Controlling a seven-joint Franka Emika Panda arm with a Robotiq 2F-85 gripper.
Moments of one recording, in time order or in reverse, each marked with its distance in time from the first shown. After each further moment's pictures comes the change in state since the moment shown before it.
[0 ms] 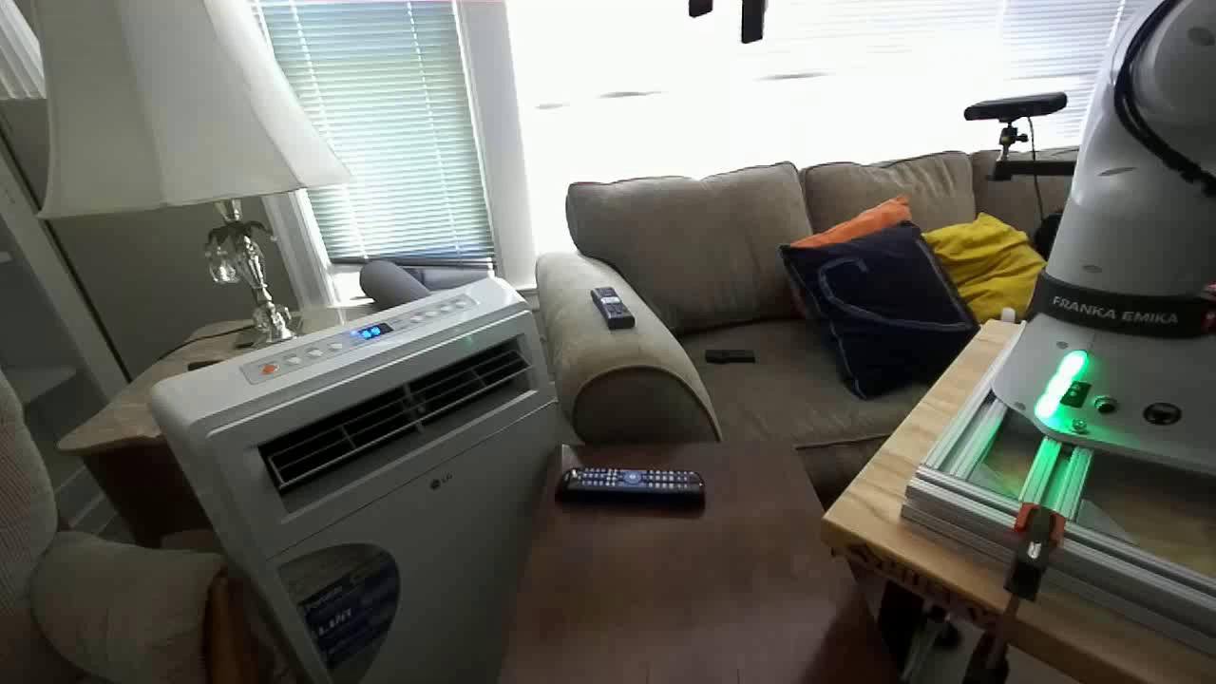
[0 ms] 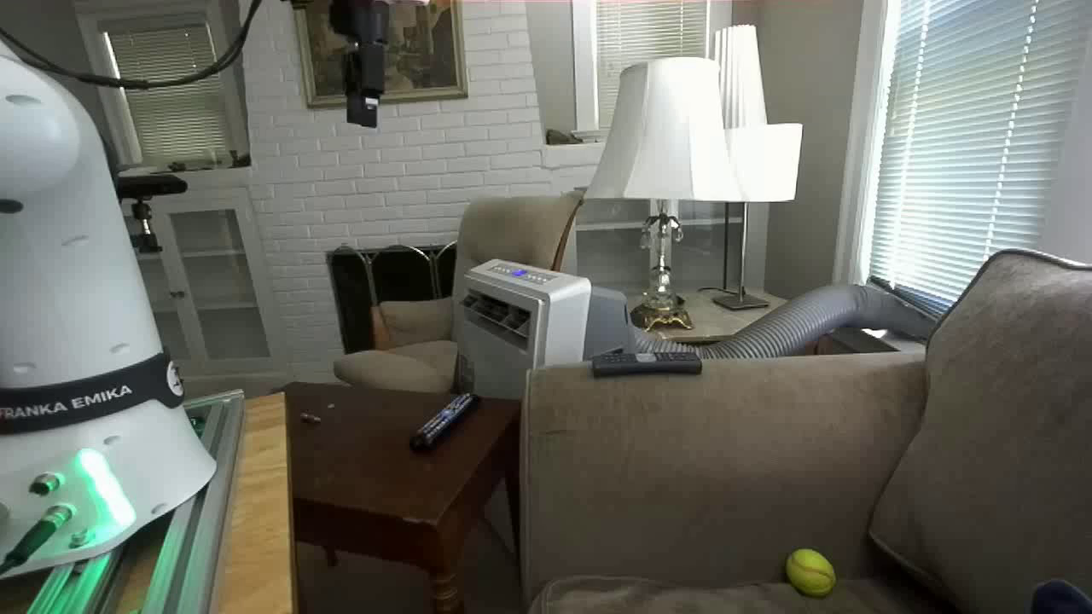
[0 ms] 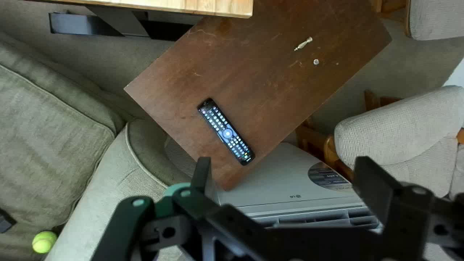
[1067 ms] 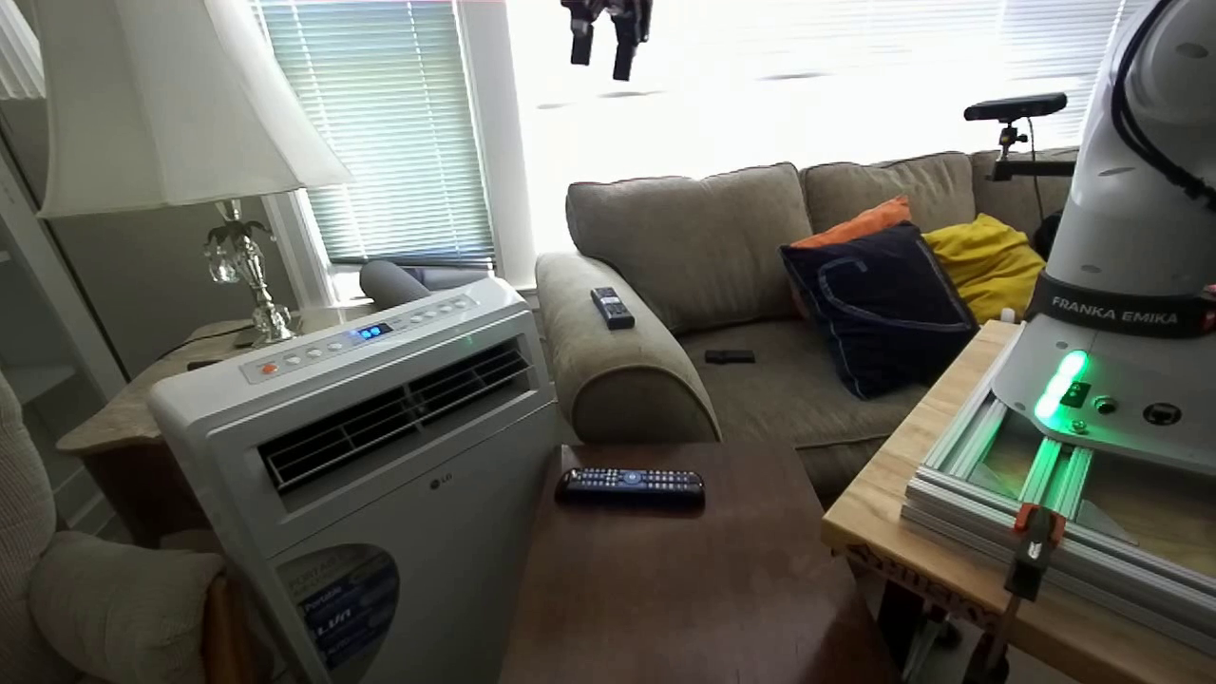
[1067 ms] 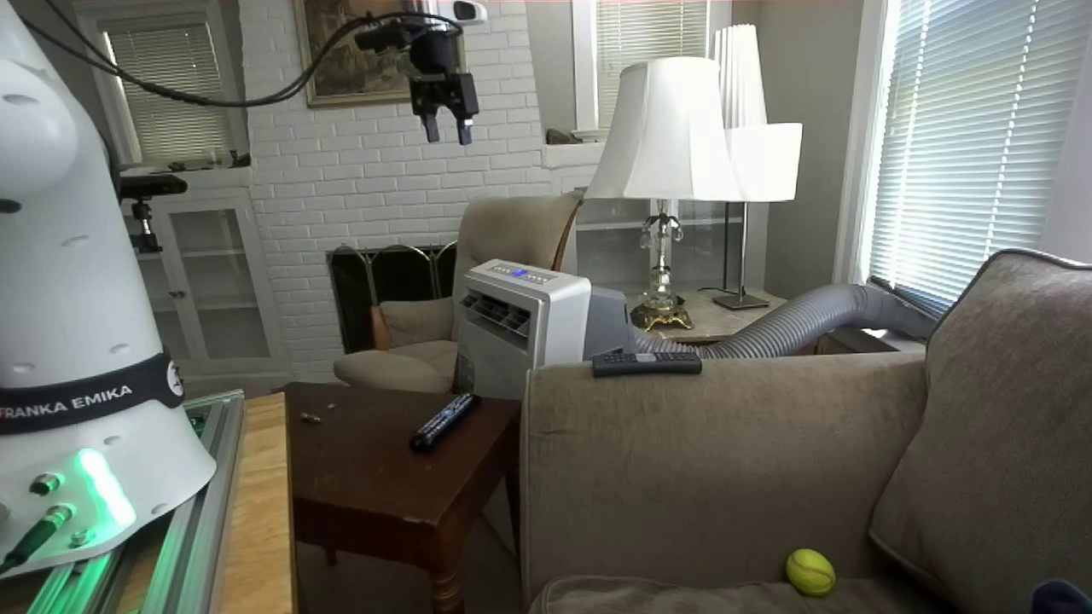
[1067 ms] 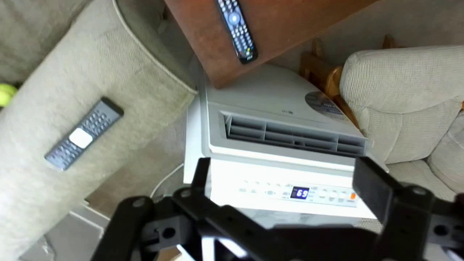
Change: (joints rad) arm -0.011 0.284 0.025 0.122 -0.112 0.408 -0.231
